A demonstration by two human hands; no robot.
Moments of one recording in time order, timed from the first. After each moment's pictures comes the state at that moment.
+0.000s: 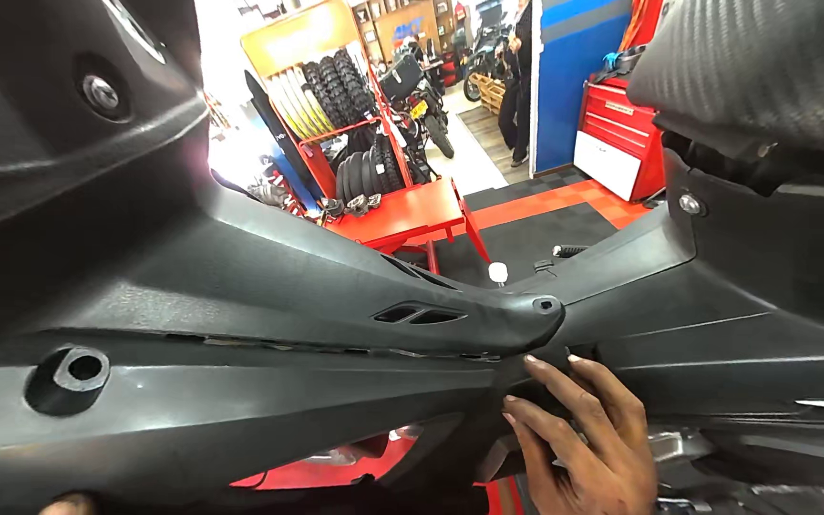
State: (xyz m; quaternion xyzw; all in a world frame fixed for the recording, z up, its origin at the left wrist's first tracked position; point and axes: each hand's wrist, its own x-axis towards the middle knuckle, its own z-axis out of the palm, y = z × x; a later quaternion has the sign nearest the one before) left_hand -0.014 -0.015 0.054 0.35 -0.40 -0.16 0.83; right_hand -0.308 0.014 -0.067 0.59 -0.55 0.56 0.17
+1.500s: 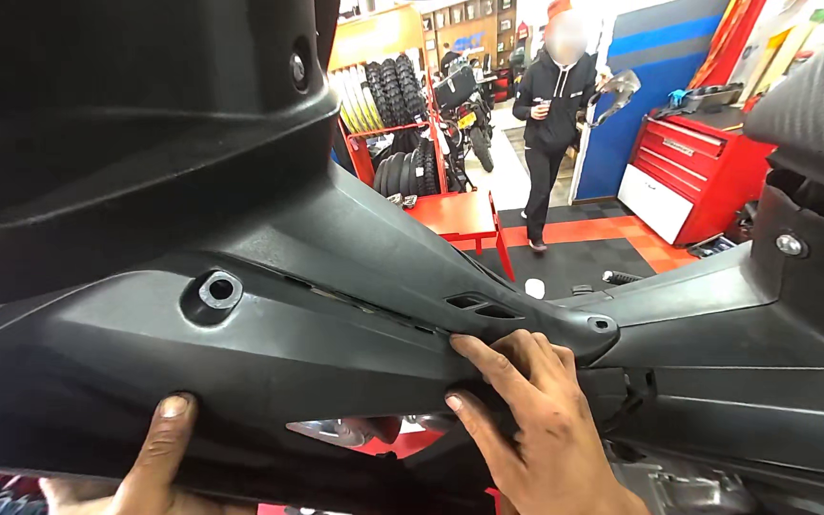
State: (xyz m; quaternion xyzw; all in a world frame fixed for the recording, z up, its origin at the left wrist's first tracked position) left_hand -0.007 -0.016 0.049 0.40 -0.35 -0.14 0.84; right_hand -0.267 -0.023 0.000 0.71 -0.48 0.51 0.05
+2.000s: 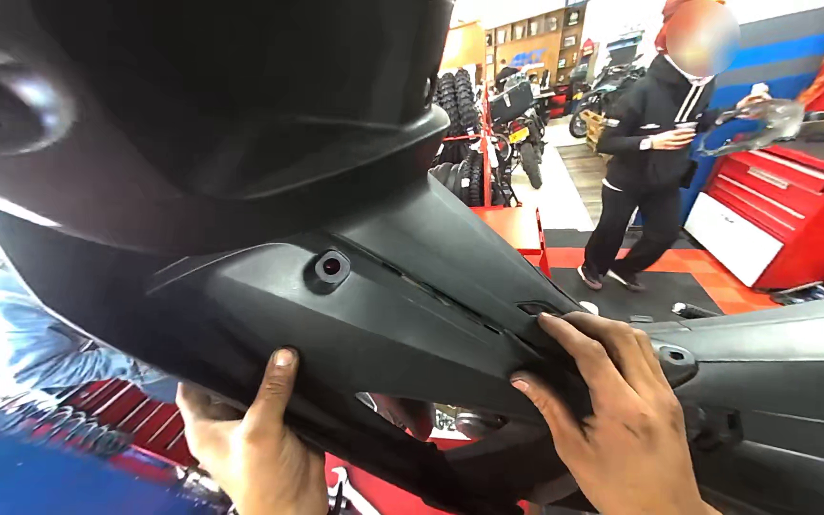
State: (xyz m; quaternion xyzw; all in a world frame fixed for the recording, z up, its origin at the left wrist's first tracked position) left_hand -0.004 -0.020 0.045 0.40 -0.35 -0.10 0.84; right_hand -0.275 -0.036 0.013 0.71 -0.48 0.51 0.13
